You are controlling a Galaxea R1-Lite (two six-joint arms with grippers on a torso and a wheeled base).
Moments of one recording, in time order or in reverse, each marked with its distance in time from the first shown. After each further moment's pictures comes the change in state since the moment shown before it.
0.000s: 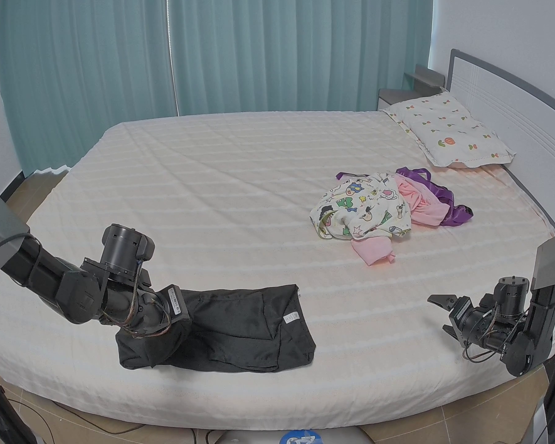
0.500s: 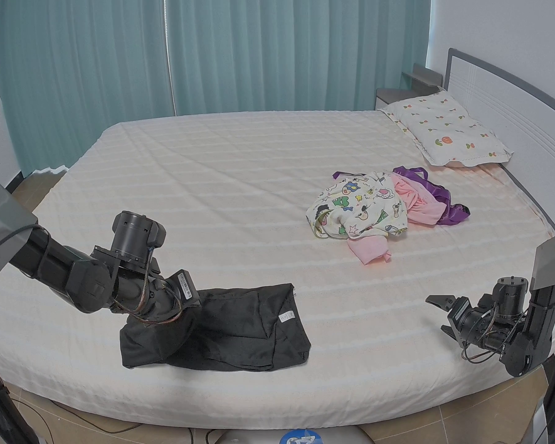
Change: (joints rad) left arm -0.041 0.035 -0.095 0.029 0.006 -0.048; right arm -0.001 0.001 -0.001 0.000 0.000 0.001
